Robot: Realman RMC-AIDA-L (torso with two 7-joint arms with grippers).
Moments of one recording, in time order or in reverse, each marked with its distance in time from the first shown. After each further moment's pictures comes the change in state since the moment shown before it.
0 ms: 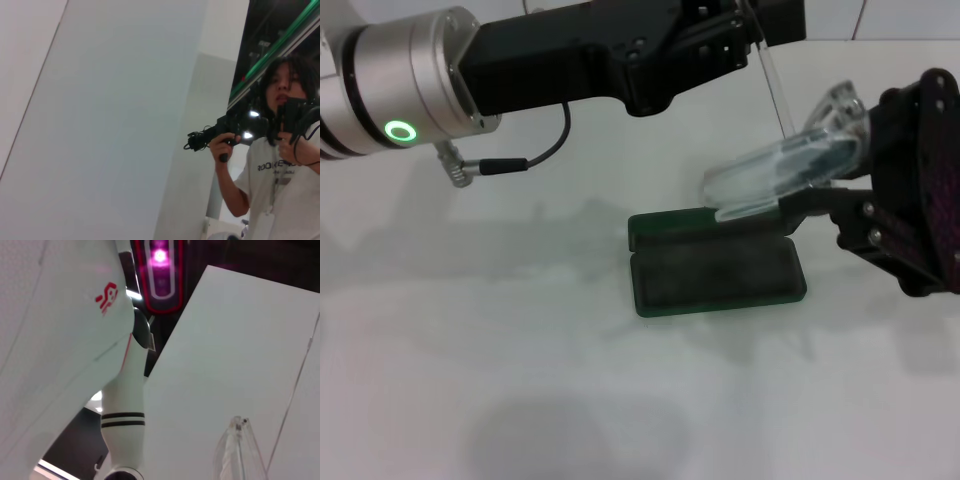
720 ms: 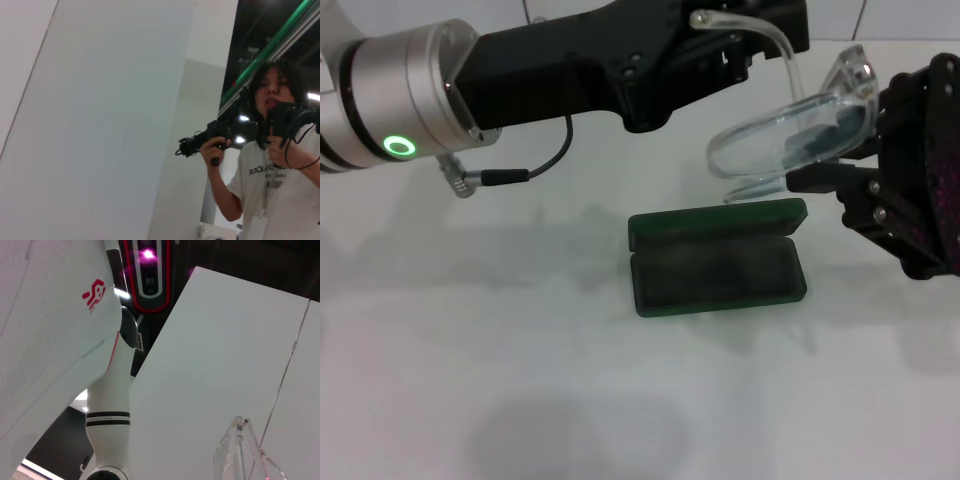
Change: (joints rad) left arm 0.017 0.001 0.035 -0.005 -0.041 0.015 0.039; right arm 0.006 -0.002 0.031 0.036 0.000 -0.001 -0.025
